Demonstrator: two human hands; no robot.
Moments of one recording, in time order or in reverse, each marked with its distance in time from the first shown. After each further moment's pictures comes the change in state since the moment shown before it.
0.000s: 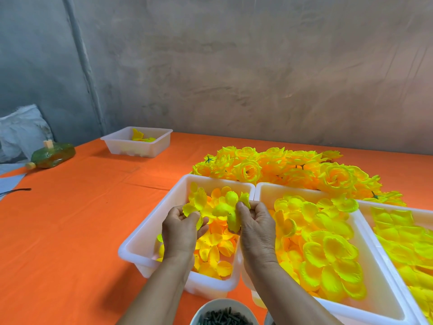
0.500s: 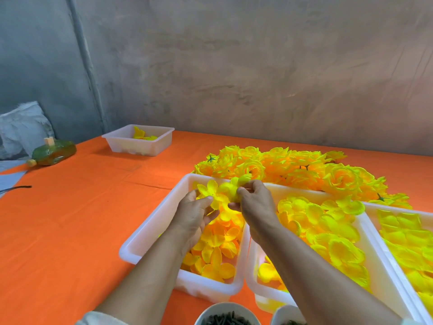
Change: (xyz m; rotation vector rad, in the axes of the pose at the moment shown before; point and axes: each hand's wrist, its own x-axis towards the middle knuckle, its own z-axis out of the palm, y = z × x) left_hand 0.028 0.018 0.020 -0.078 -0.393 -0.157; right_hand 0.049 -0.024 0.018 -0.293 -0.146 0.118
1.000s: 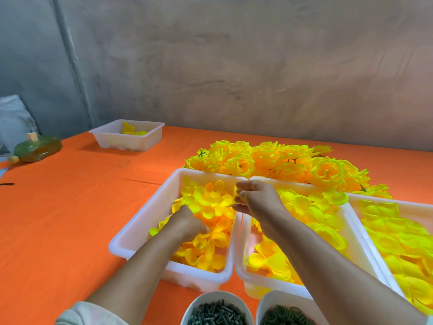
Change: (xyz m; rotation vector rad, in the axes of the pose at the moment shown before) left_hand -0.003 -0.018 -0.020 1.174 0.069 -0.136; right_hand -0.010 -0.005 -0.039 -0.001 -0.119 0.094
